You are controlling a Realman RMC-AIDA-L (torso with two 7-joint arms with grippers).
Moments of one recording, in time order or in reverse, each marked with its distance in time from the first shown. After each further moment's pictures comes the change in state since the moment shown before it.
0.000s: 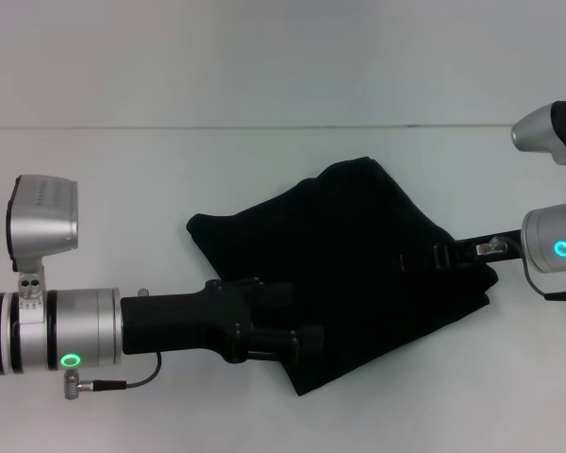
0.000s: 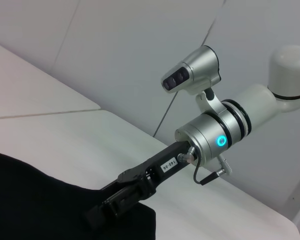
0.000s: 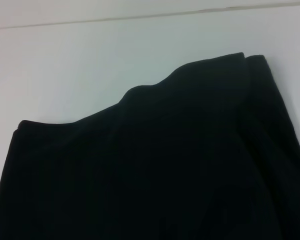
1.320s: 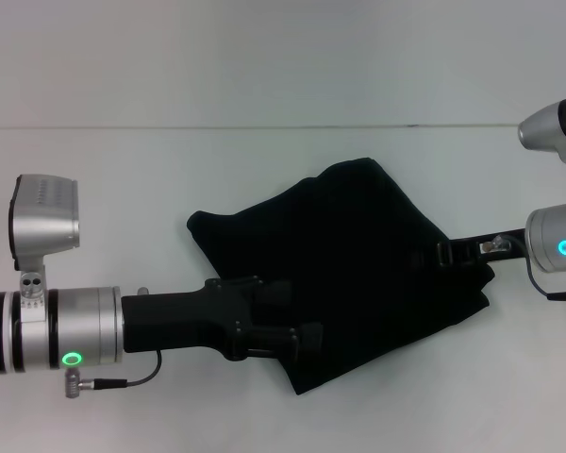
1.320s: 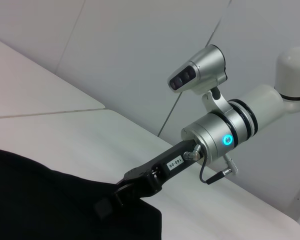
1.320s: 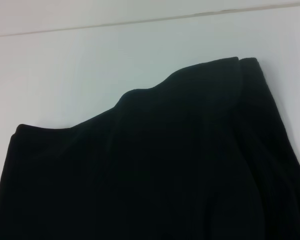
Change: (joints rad) left arm -0.001 -0.001 0.000 0.000 0.000 -0.014 -0.003; right arm -0.009 -0.001 0.013 -0.008 0.005 -0.005 0.009
